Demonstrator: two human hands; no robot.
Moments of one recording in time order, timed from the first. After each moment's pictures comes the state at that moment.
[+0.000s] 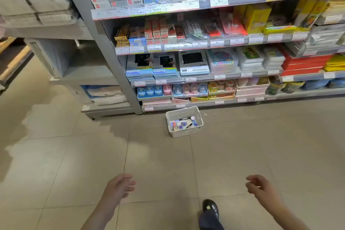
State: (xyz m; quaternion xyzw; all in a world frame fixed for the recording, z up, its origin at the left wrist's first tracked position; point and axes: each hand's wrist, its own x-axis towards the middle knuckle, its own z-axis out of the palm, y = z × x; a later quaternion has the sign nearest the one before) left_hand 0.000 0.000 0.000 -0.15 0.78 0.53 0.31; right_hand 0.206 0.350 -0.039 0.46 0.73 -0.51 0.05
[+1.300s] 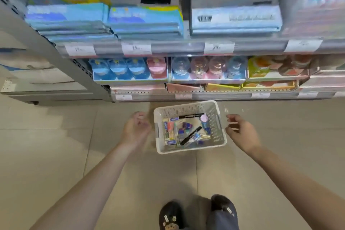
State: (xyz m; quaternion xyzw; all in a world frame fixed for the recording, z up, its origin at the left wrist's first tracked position) left_hand -0.436 0.304 -0.435 -0.06 0.87 0.42 0.24; right_hand -0.293 0.570 -0.439 0.34 0.83 -0.45 0.08
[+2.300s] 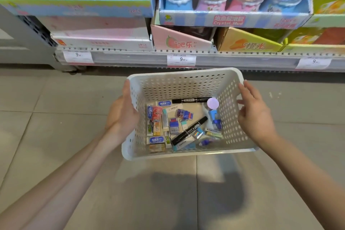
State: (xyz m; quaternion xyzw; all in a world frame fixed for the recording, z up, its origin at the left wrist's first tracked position) left_hand -0.454 0.328 -0.687 0.07 0.94 0.30 0.15; right_hand -0.327 0.606 -0.698 0.24 0.94 -0.25 -0.04
